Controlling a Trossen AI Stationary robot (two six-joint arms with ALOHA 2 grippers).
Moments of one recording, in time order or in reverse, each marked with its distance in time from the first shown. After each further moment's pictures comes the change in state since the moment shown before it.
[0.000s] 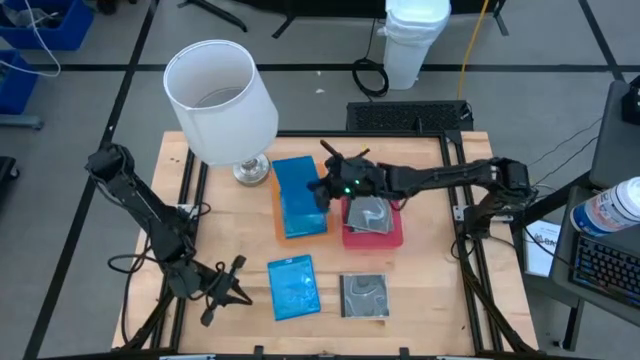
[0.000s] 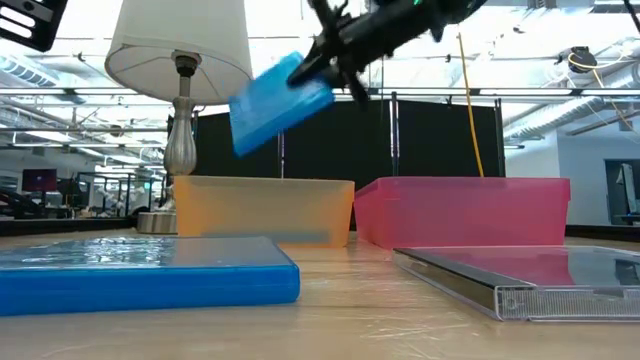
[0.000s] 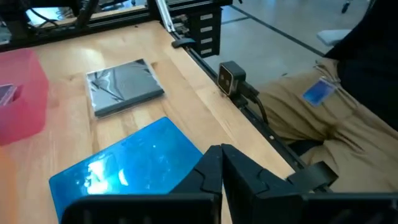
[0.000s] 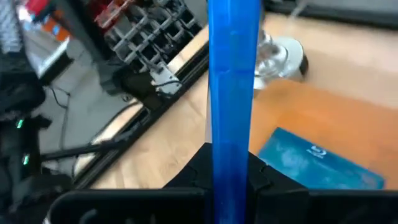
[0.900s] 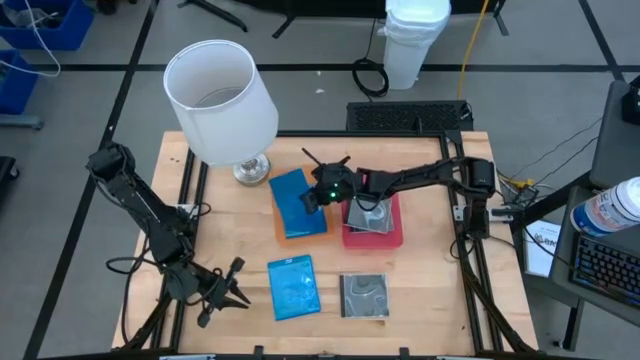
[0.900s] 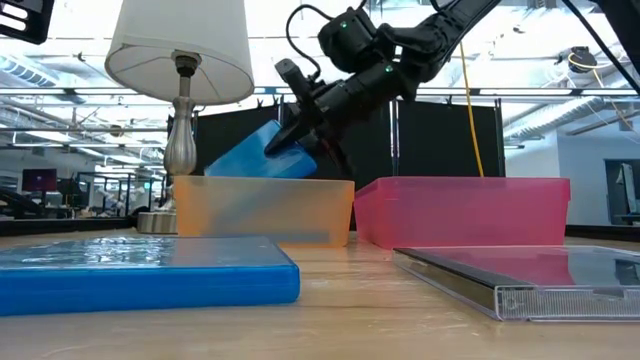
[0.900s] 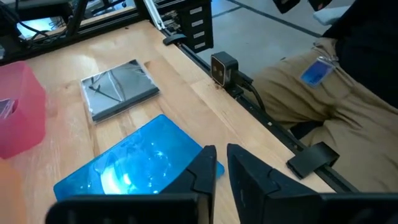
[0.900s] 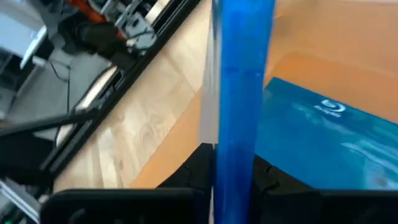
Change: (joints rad) left arm -0.025 0.000 0.000 -0.026 0.001 0.084; right arm -0.050 0.242 0.001 0.125 -0.160 0.040
